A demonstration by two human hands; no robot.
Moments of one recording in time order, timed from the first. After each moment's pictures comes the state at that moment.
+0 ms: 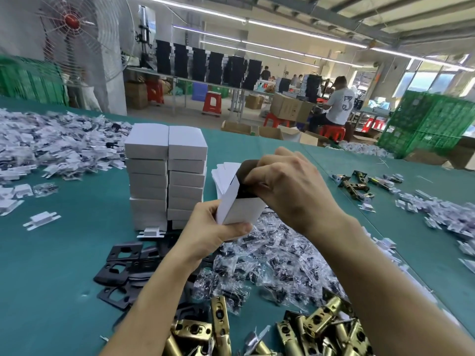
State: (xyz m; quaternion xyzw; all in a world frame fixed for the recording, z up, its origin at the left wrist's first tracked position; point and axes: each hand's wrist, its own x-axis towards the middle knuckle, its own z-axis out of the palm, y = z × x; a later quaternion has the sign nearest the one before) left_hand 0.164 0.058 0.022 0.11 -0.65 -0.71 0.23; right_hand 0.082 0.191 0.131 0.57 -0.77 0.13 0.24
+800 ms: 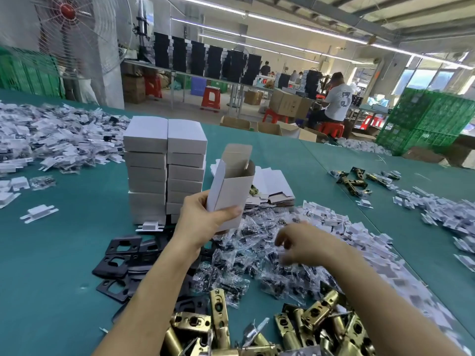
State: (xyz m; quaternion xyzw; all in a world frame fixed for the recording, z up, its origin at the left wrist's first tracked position) left_hand 0.156 0.049 0.012 0.19 -0.63 -0.69 0.28; right_hand 0.034 0.230 0.039 0.38 -0.91 -0.01 -0.16
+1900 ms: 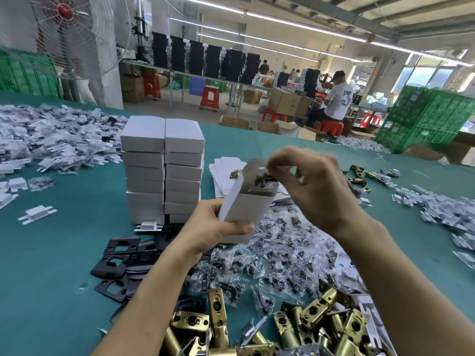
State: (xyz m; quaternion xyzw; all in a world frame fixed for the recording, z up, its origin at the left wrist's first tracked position) left_hand 0.160 0.054 0.012 0.11 -0.69 -0.70 0.17; right_hand 0.068 0.222 0.121 0.57 -0.72 0.31 0.24
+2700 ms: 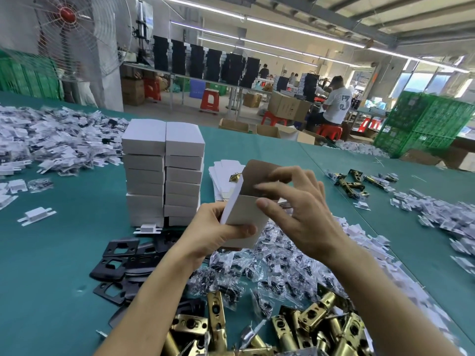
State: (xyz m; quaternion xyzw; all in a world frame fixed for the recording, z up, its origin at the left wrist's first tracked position) left_hand 0.161 0.061 0.014 0.09 -0.65 -0.73 0.16; right_hand 0.065 0.227 0.082 0.52 -0.79 0.25 0.19
